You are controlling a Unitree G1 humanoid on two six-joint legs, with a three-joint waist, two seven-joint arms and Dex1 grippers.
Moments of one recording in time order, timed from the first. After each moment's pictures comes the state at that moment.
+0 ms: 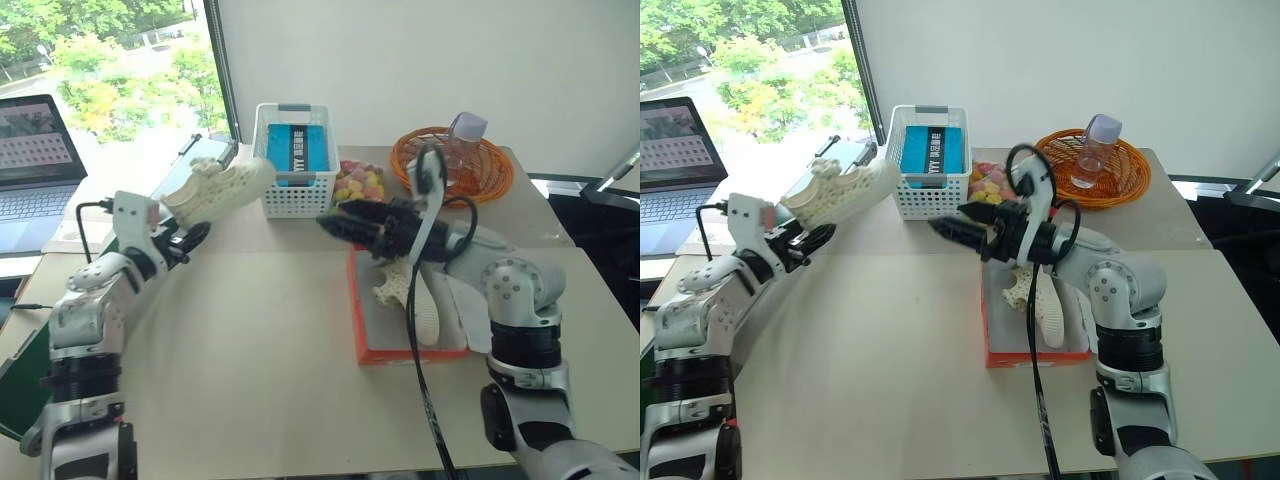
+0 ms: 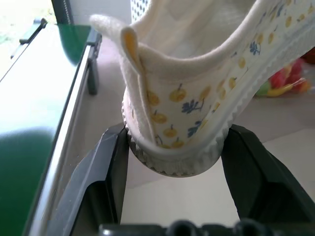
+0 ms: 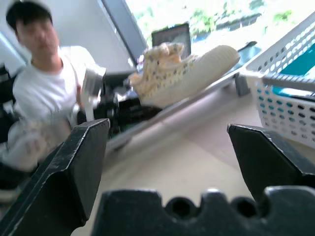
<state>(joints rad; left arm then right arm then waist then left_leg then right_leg) -0.48 0.48 0.24 -0.05 -0.40 0.64 -0.51 -0.75 -0.25 -0.22 -0.13 0.86 1.03 0.48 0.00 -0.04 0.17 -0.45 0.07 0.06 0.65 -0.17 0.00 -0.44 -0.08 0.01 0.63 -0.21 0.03</state>
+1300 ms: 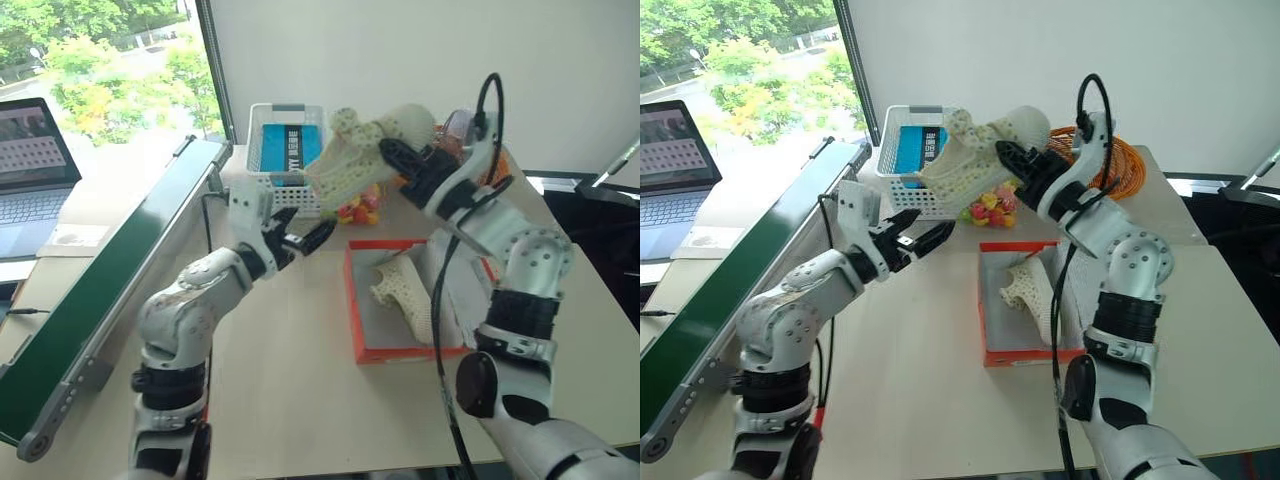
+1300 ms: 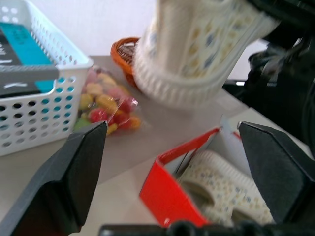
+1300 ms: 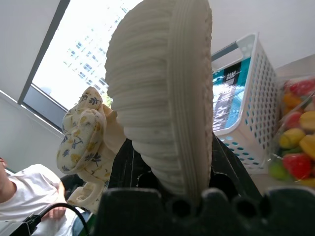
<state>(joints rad) -0.42 0.36 0.11 -0.40 -0.61 0.93 -0.38 -0.89 -0.33 -0.40 0.09 1.00 0.98 0.14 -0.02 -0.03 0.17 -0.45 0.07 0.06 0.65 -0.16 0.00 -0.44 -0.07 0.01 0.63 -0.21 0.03</state>
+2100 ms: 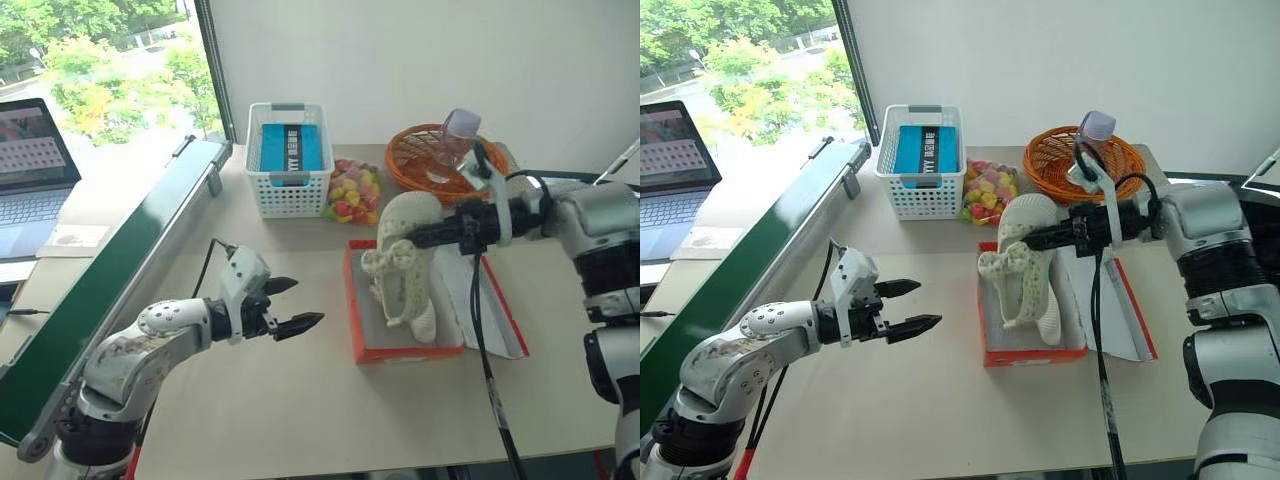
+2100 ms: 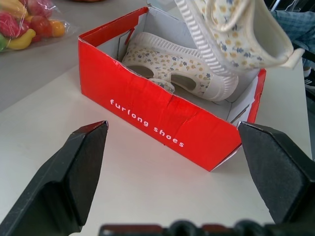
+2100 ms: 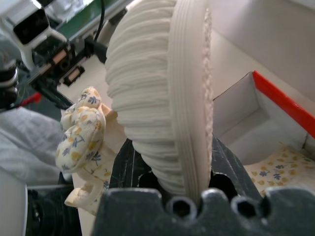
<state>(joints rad) -0.23 0.59 -0.03 -0.54 -0.63 0.87 -0.67 -1.03 -0.83 0.36 0.50 0.49 0.85 1.49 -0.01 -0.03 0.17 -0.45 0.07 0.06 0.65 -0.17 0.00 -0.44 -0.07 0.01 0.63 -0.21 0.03</state>
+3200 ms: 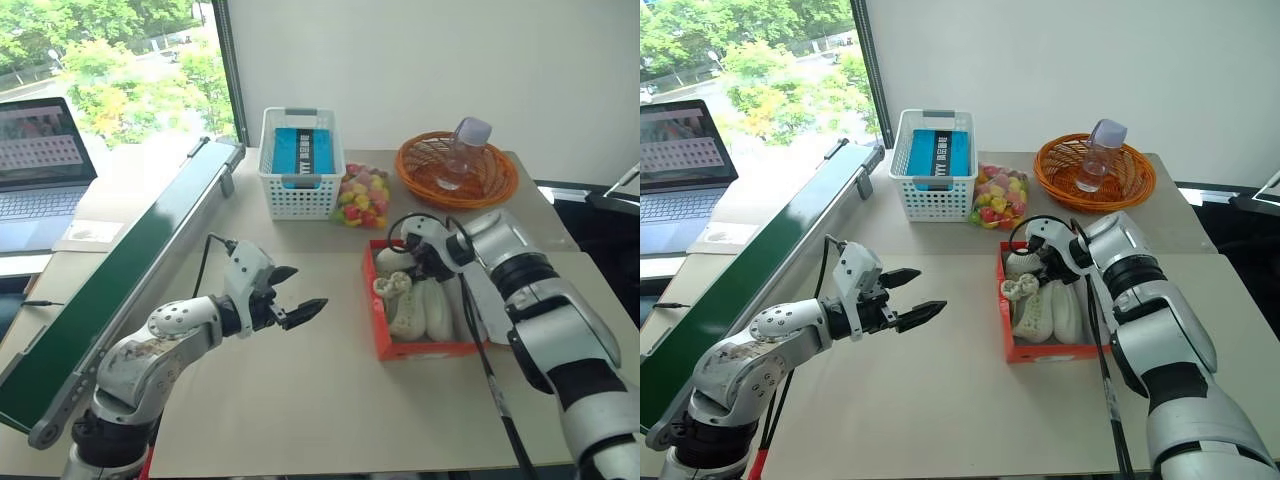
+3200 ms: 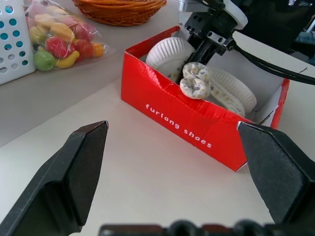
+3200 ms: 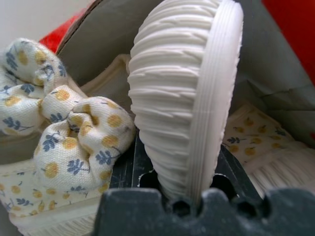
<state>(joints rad) -0.24 0.51 -0.05 -0.55 -0.59 0.83 -0.55 -1.04 -0.62 0.52 0.90 -0.15 0.34 1.38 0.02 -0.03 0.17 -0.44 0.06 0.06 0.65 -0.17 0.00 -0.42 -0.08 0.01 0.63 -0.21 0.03</state>
